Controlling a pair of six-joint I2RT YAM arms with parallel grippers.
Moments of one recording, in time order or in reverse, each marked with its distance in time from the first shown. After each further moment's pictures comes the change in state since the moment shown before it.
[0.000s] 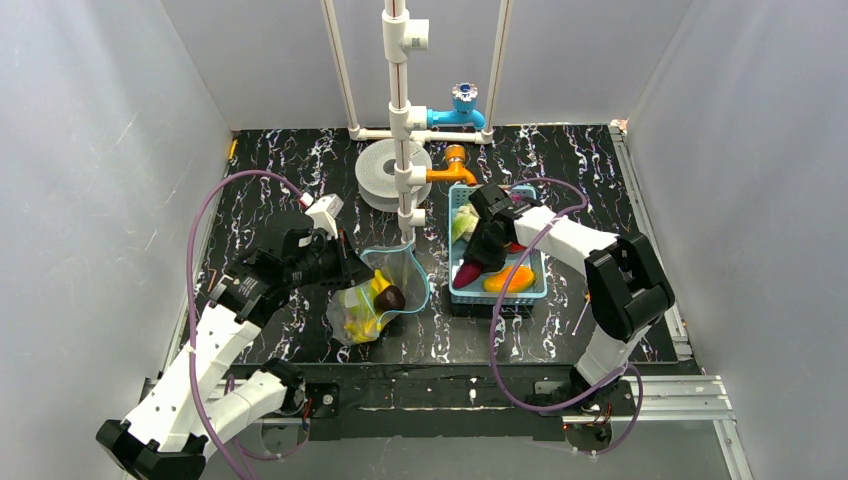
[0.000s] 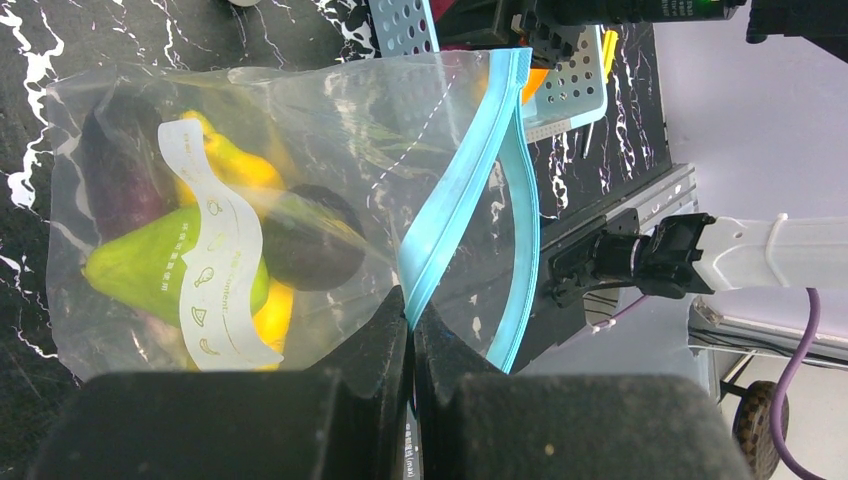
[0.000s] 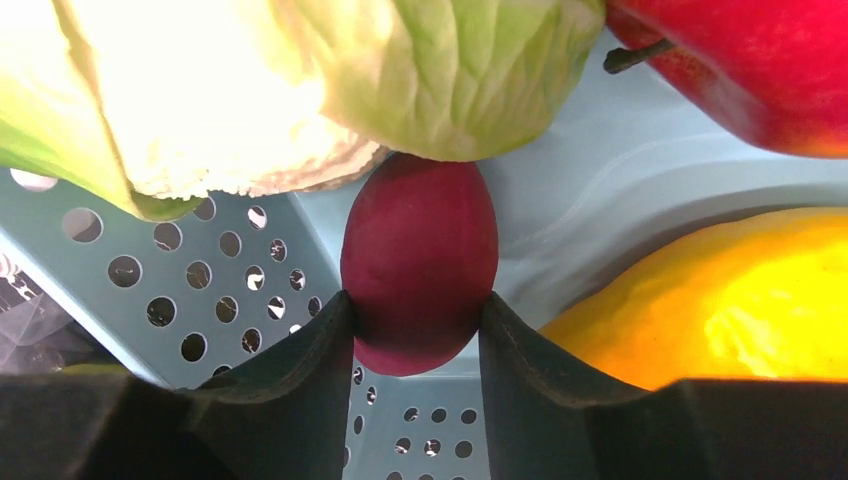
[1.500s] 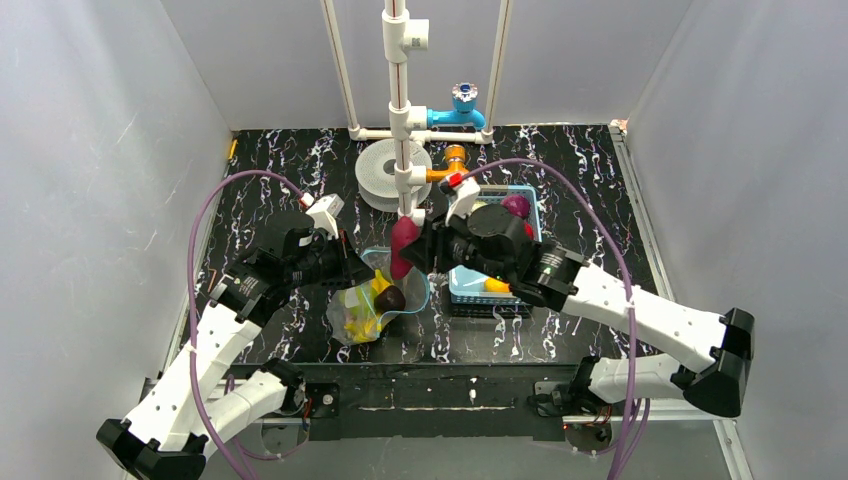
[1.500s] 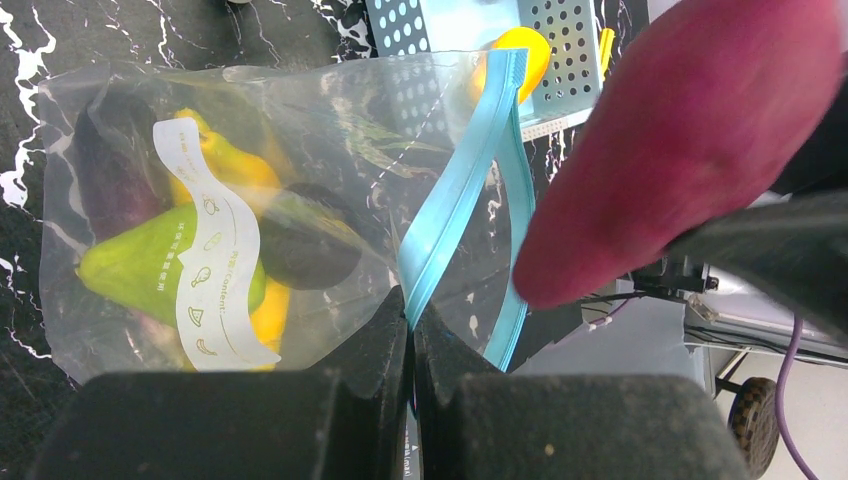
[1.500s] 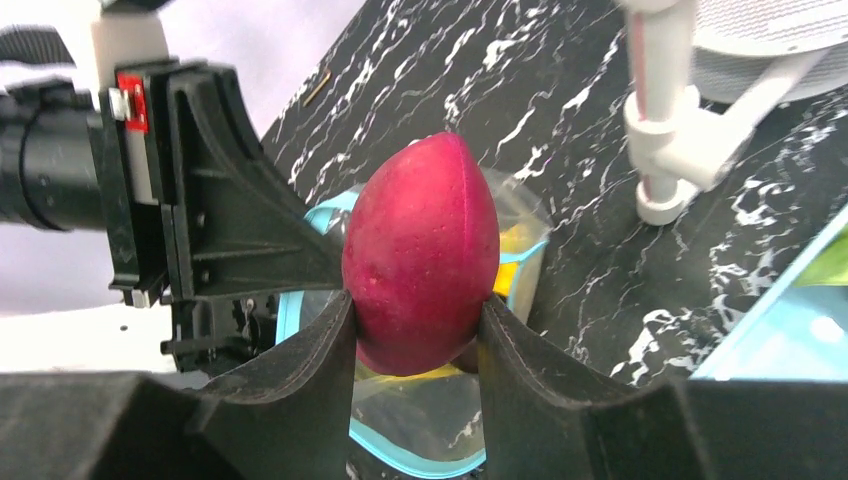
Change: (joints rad) left arm 0.000 0.004 0.000 0.000 0.008 -0.003; right arm 0.468 -0.539 -0.033 0.441 0.071 -0.433
